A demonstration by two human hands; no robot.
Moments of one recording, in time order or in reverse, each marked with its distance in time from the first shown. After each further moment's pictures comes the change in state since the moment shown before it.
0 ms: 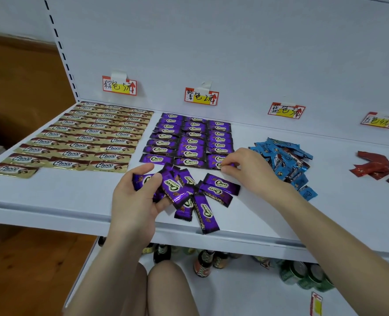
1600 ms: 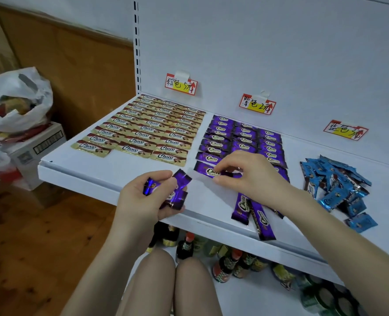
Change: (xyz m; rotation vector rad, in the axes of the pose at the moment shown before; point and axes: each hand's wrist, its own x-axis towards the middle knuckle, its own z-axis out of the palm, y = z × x) left_hand -0.009 0.035 -0.080 0.116 -0.008 0.042; right_hand 0.009 -0.100 0.016 0.195 -0.058 -0.425
